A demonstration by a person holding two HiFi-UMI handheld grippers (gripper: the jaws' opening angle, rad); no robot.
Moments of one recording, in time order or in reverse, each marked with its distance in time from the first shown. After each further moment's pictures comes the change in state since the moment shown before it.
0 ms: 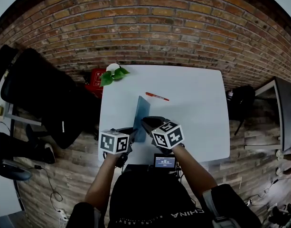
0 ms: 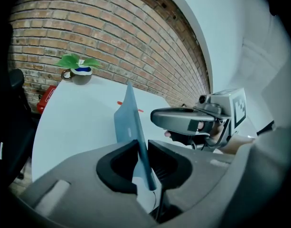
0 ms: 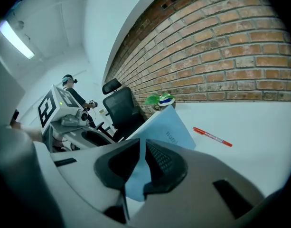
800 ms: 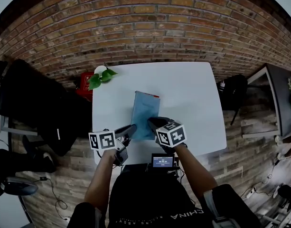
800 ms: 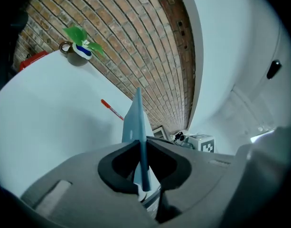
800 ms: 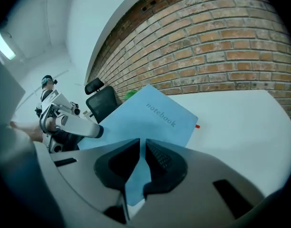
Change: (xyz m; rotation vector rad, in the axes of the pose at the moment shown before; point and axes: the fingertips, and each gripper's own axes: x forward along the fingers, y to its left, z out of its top) left arm 0.010 -0.025 0.023 -0.279 -0.166 -0.338; right arm -0.037 -0.054 -0.042 0.111 0.015 -0.178
